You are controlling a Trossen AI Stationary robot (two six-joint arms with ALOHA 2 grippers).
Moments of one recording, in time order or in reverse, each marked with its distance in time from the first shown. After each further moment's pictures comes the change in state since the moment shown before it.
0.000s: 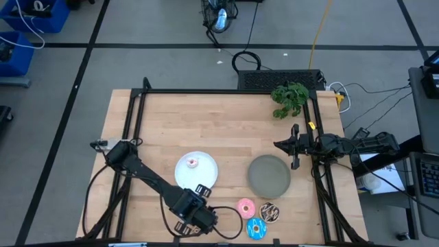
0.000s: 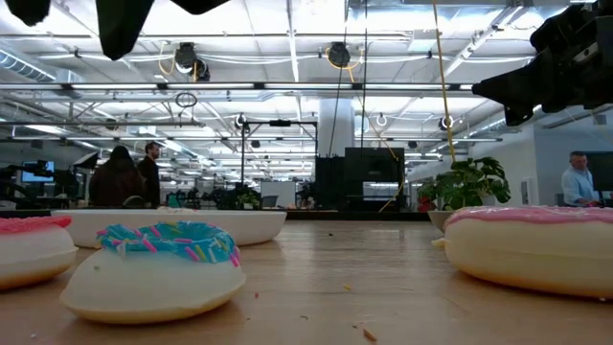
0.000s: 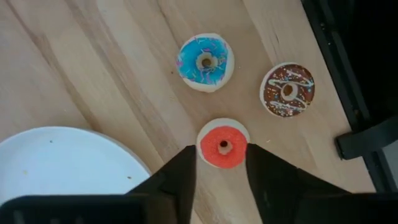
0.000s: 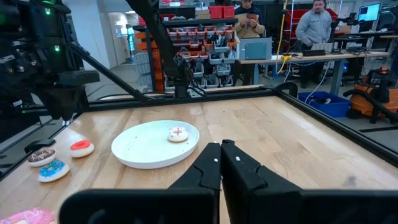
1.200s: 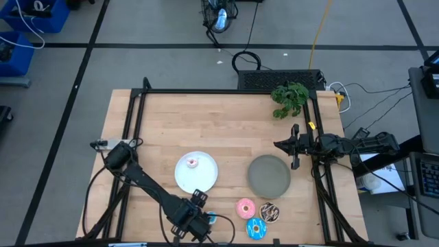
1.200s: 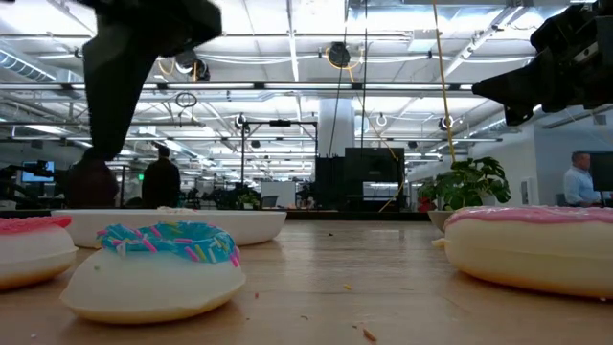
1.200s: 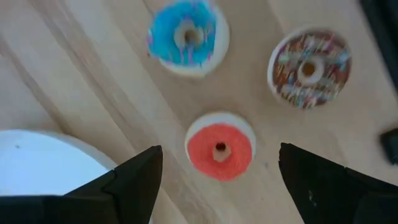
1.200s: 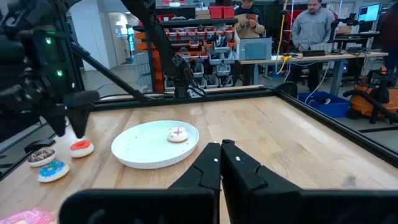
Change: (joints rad) left arm -0.062 0.024 -0.155 0.122 -0.086 0.009; right arm 0.000 0.000 0.000 0.001 0.000 -0.001
